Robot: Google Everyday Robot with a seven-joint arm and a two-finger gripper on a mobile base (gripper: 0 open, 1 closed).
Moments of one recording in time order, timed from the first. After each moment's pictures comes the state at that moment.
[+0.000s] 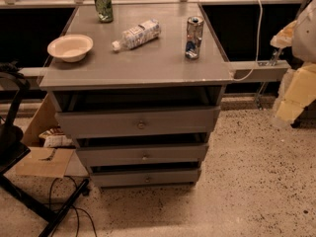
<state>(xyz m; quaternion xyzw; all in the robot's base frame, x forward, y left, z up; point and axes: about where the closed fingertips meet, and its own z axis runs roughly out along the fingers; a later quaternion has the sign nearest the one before) 0.438 -0.216 0.977 -0.60 0.78 -0.04 0.16</state>
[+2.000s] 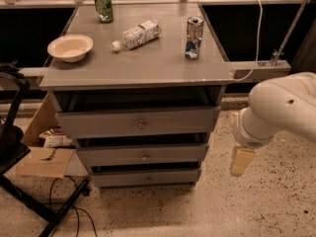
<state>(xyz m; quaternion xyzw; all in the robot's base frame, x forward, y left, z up) 0.493 -0.230 0.710 -0.65 0.75 -0.07 0.12</state>
